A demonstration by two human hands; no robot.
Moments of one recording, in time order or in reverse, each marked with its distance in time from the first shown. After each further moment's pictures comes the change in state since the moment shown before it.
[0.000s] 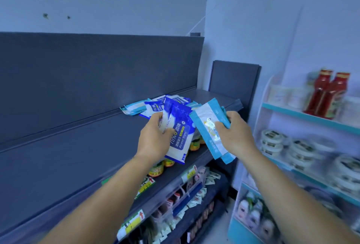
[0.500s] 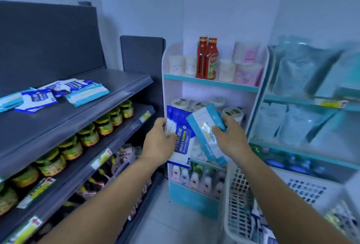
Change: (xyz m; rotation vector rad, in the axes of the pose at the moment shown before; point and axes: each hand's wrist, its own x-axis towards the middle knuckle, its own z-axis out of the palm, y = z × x) left_hand -0.129 0.085 0.238 -0.050 -0.481 0.067; right_hand -0.097 0.194 -0.194 -0.042 0.151 0.390
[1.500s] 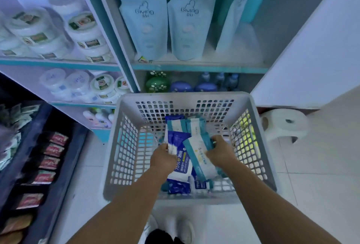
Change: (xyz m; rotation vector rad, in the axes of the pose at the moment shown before) left_hand -0.090 -0.079 0.473 0.163 -0.589 -0.570; right_hand -0.019 0.457 -0.118 -0.122 -0.238 0.833
